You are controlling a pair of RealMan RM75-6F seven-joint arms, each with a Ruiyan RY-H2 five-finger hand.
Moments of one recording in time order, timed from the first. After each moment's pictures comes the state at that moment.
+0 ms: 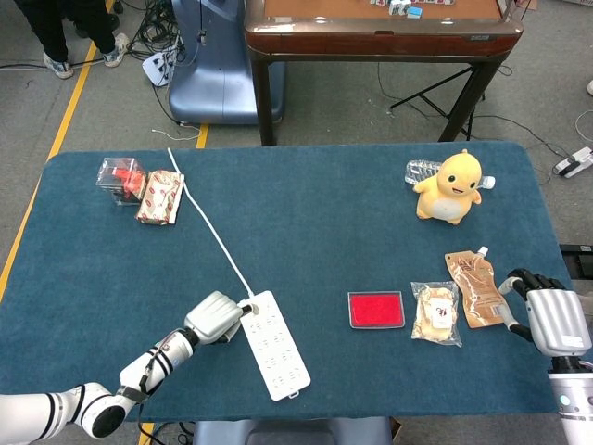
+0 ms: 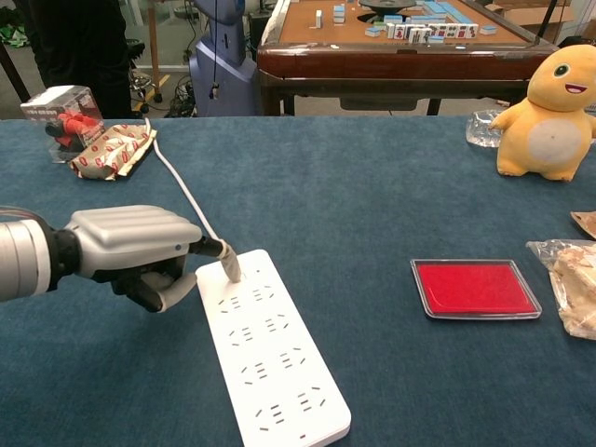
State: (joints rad) left arm -0.78 -1.44 0.00 -1.66 1.23 0.80 0.42; right arm 0.10 -1.11 0.08 -1.64 -1.45 1.45 -0.13
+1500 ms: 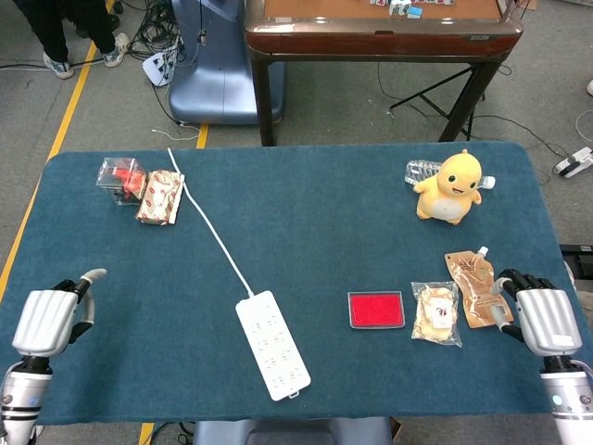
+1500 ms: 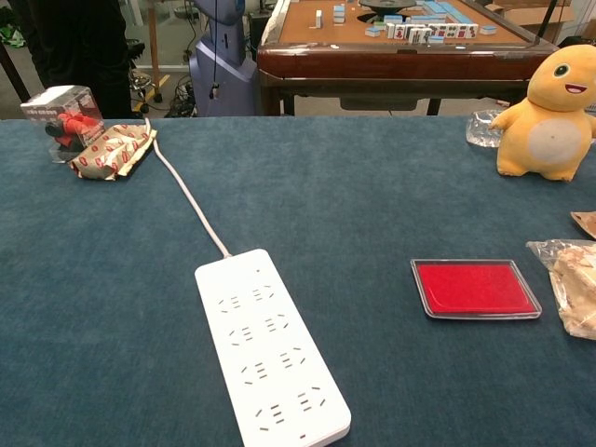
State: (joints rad) left arm -0.28 -1.10 0.04 -1.77 1.42 1.53 0.30; right arm 0.11 -1.11 0.07 -1.68 -1.47 1.44 -0.17
